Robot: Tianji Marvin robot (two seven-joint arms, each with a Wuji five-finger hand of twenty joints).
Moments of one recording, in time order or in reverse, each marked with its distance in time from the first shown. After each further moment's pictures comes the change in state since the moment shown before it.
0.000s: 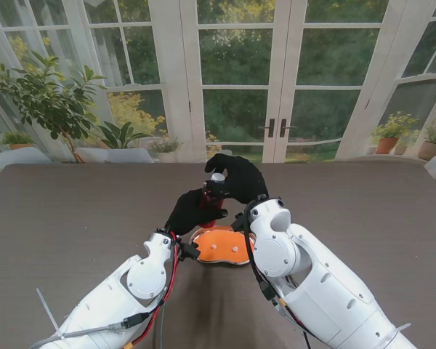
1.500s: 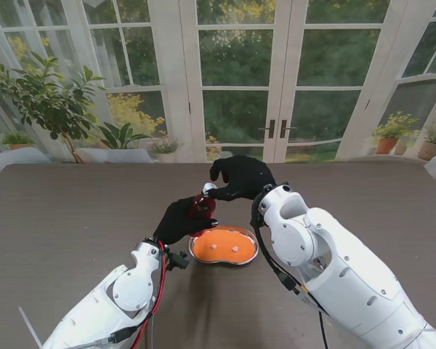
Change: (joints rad) left arm 0.093 0.037 -0.083 -0.064 0.074 -0.028 -0.035; right arm 0.034 0.099 0.039 -0.111 -0.227 0.014 0.317; left_hand 0.021 0.020 -0.063 0.001 0.000 0.000 0.000 0.000 0.013 0.001 -0.059 -0.021 -0.001 0.003 -0.037 -0.001 -0.025 0.002 -0.016 0.001; right_hand -0.172 0.071 -0.190 0.001 0.057 -0.036 -0.073 0.098 0.030 -0.019 0.113 0.138 0.044 -0.110 0.299 0.072 0.081 -0.024 0.223 0.100
